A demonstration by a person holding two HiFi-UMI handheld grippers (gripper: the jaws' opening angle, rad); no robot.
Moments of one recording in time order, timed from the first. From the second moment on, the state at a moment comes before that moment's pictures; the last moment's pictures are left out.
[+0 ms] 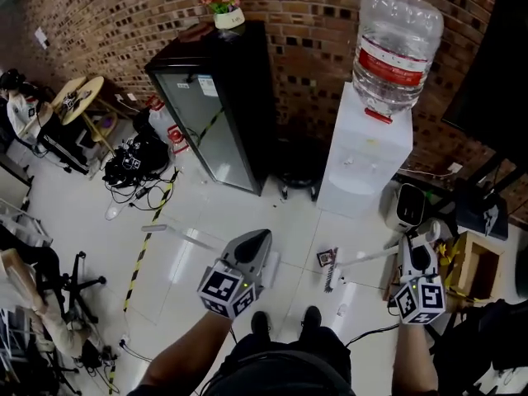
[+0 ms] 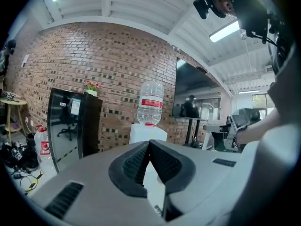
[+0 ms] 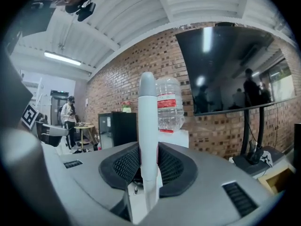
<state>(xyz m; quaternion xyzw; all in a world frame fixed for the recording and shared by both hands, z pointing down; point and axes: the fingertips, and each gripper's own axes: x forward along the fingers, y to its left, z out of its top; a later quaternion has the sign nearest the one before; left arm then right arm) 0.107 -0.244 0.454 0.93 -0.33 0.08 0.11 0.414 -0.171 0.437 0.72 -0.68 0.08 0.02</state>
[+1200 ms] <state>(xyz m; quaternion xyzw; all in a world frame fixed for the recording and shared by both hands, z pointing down) 0.258 -0.288 0.590 0.90 -0.39 0.15 0.15 0.474 -0.272 0.631 0.64 -0.76 0.09 0.12</state>
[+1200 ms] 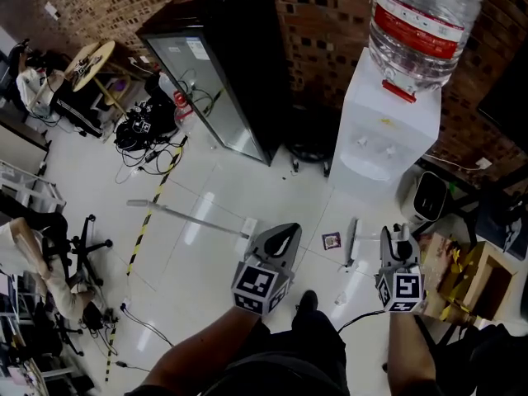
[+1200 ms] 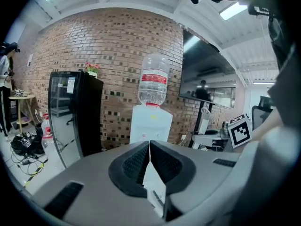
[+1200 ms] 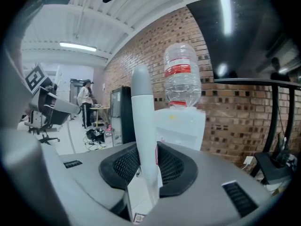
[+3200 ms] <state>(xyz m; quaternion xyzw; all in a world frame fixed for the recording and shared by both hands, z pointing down) -0.165 -0.260 0.555 0.91 -0.36 0.11 0.15 -0.042 -0.249 0.604 0.60 -0.77 0.18 0.06</state>
